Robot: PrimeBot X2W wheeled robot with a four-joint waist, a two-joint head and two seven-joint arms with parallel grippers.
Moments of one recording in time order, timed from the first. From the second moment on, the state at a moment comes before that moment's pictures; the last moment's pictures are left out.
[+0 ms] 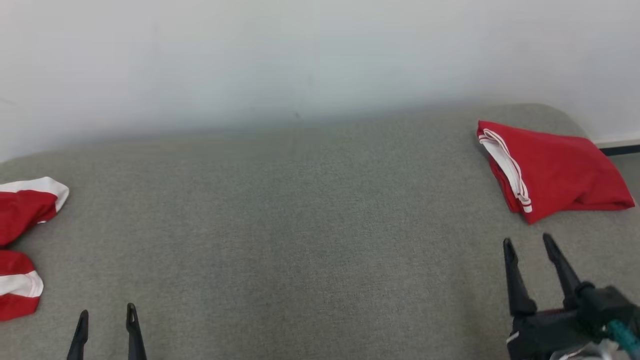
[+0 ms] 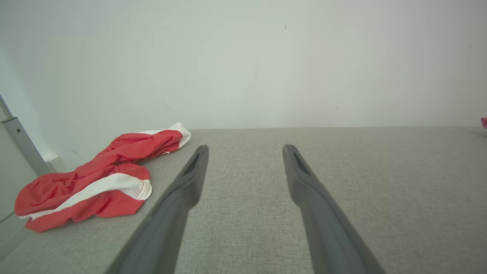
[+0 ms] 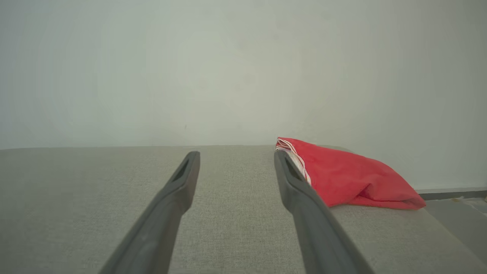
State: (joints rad) left arm 0.14 0.14 0.05 0.01 -0.16 0.05 -0.26; right arm -0.08 -0.24 -0.04 0.21 0.18 0.13 -0.26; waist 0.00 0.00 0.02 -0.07
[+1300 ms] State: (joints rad) left arm 0.14 0.17 -0.03 0.13 -0.13 0.04 -0.26; right arm 0.12 -0.07 -0.07 0.15 0.04 0.13 -0.26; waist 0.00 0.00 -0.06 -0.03
